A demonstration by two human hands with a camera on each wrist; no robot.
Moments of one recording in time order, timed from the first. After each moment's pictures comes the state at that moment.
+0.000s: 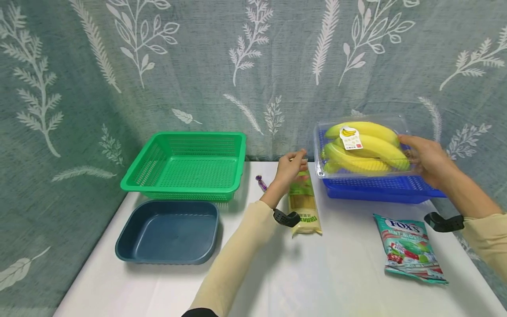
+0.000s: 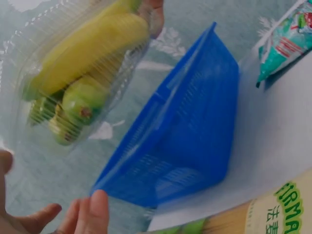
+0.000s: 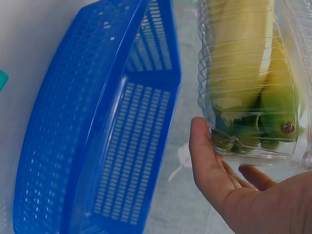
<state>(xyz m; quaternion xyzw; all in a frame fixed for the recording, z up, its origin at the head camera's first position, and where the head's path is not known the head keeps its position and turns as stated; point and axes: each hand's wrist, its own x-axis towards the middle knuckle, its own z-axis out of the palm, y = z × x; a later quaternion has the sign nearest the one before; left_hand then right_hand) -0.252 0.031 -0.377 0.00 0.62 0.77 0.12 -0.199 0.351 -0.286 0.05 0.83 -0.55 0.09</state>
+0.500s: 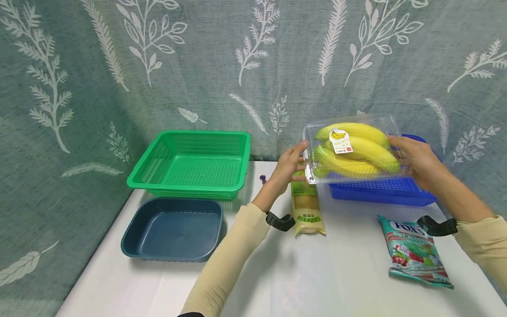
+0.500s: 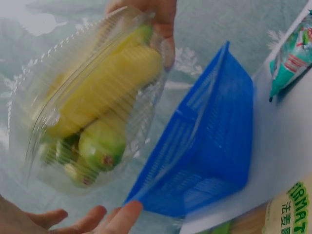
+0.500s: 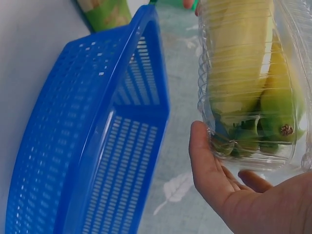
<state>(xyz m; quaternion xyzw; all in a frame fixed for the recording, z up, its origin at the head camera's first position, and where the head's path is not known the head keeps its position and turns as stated) -0.234 0.006 -0.351 0.06 0.64 0.75 0.14 -0.195 0.317 -0.285 0.02 0.82 -0.56 0.09</state>
